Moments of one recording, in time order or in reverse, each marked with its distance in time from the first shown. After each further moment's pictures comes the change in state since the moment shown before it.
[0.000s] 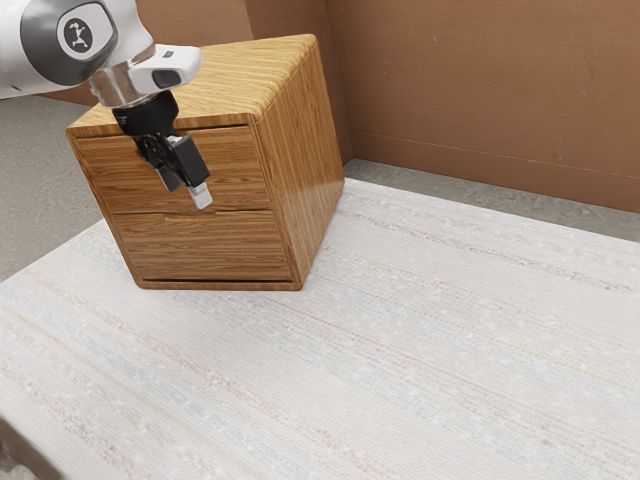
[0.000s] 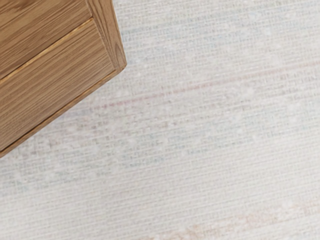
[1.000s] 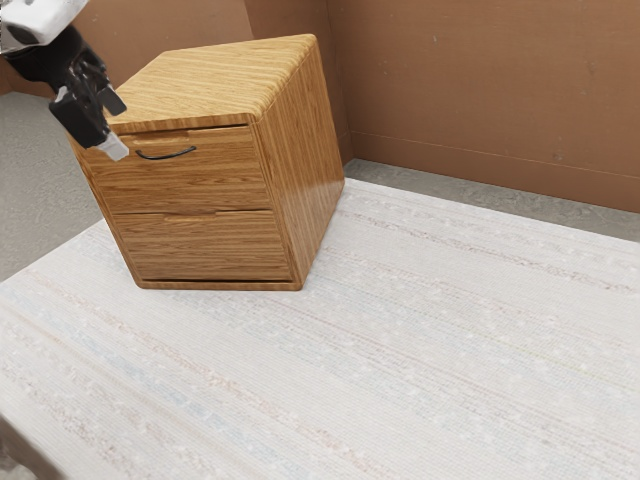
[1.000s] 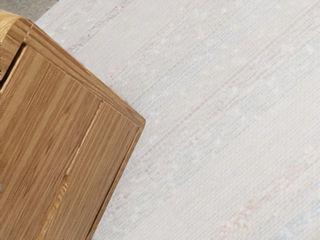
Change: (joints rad) arm -0.009 -0.272 0.008 -0.084 0.047 0.071 0.468
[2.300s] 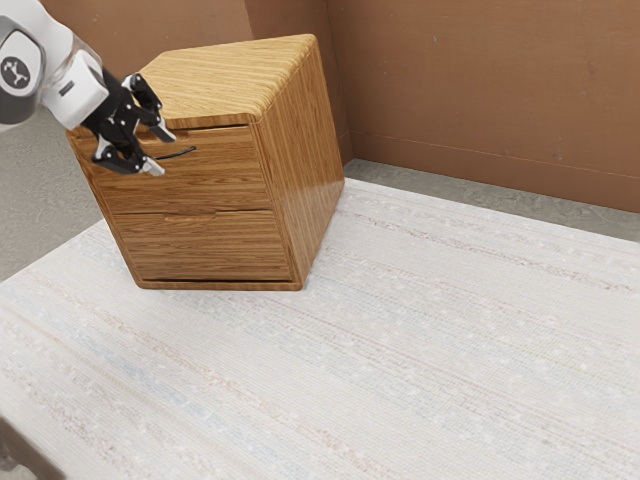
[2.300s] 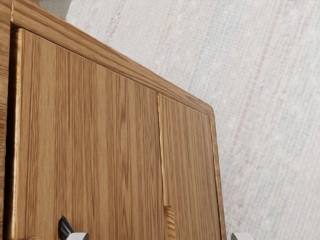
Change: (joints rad) arm -0.049 0.104 0.169 -0.206 -0.146 0.453 0.745
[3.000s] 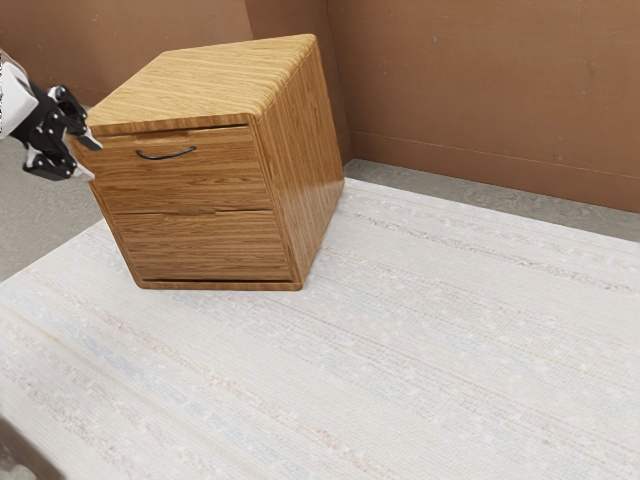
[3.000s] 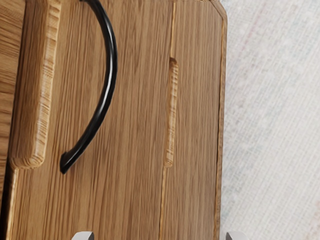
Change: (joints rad) arm 0.186 -0.010 0.005 -0.013 -0.008 0.004 0.048
